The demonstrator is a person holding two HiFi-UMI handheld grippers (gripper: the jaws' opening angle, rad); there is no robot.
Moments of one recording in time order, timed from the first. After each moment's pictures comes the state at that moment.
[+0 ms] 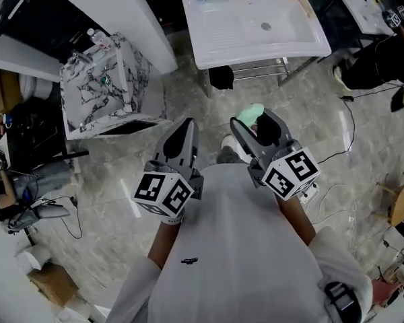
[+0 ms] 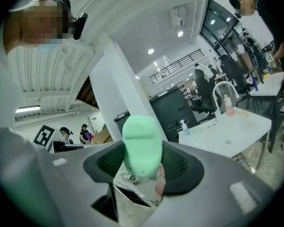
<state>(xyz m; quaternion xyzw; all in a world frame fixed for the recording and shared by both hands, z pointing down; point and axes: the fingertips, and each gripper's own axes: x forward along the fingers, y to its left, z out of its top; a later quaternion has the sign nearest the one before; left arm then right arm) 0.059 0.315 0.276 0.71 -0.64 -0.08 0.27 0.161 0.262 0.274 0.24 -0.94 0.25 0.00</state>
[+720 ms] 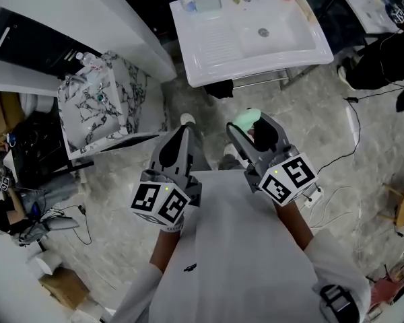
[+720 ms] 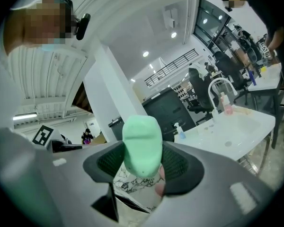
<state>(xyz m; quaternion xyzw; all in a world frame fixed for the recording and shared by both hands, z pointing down) 0.061 0.236 0.281 0.71 -0.65 -0.06 0.28 0.166 0.183 0.286 0.25 -0.93 0.27 -0.02</state>
